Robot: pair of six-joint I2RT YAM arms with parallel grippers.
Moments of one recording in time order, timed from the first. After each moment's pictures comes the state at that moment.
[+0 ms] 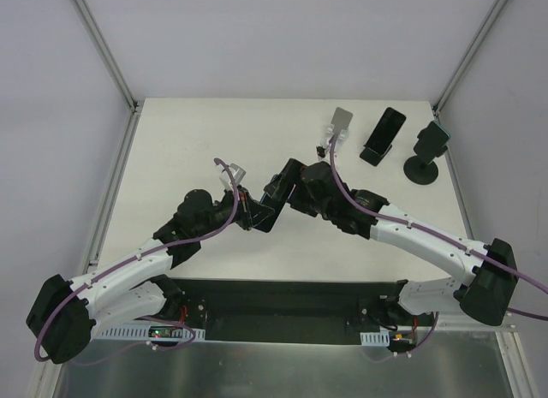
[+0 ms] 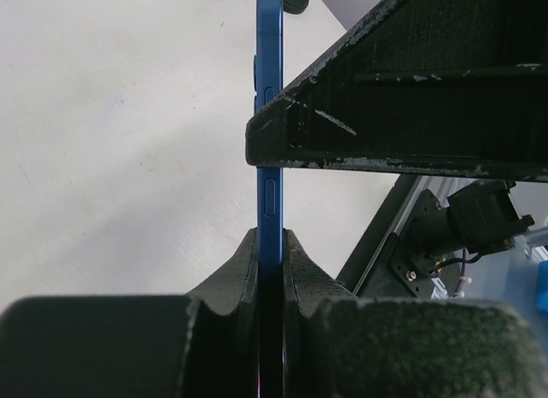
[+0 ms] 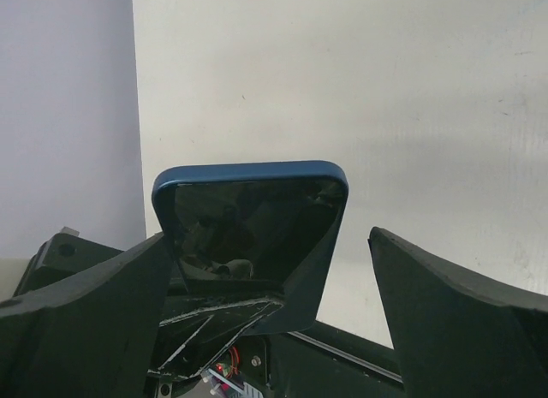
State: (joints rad) left arm -0.71 0.93 0.48 0.29 0.30 -0.54; right arm 0.97 1.28 1.07 -0.38 0.27 1.09
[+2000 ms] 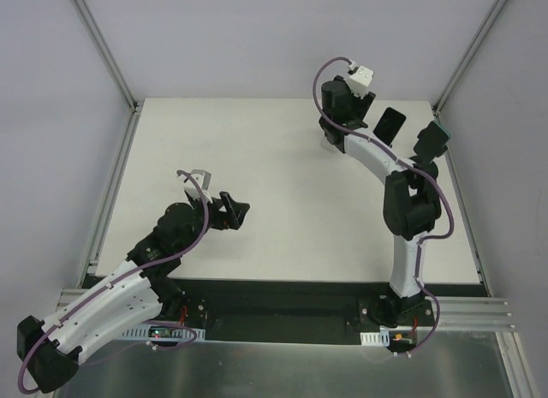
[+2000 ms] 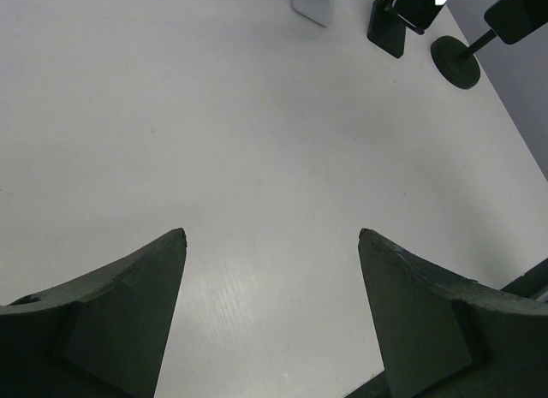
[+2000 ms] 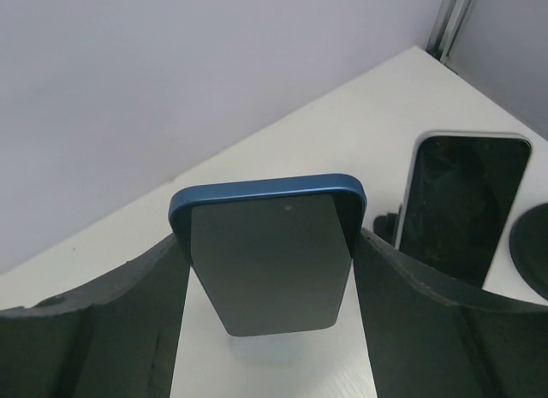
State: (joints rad) left arm -0.71 0.61 0.45 -0.08 -0.17 -0.50; right arm 0.45 1.96 1.61 0.03 0.91 0.38
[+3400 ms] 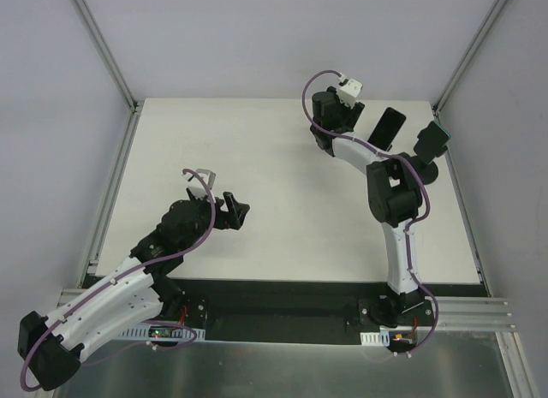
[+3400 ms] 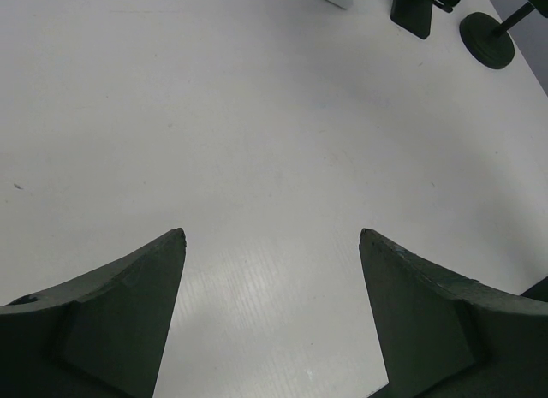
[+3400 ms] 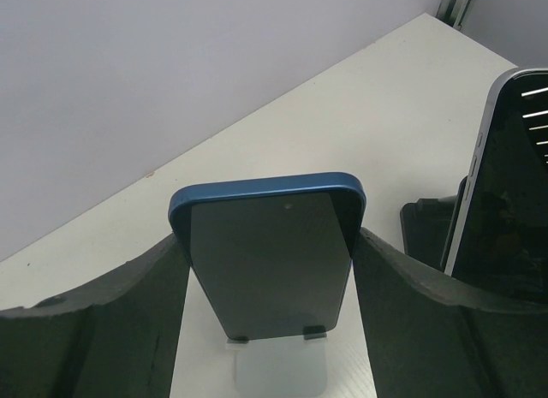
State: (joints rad) left arm -0.70 0.66 0.46 -0.09 -0.16 -0.44; right arm 0.44 2.22 1.73 0.17 0.98 0.37
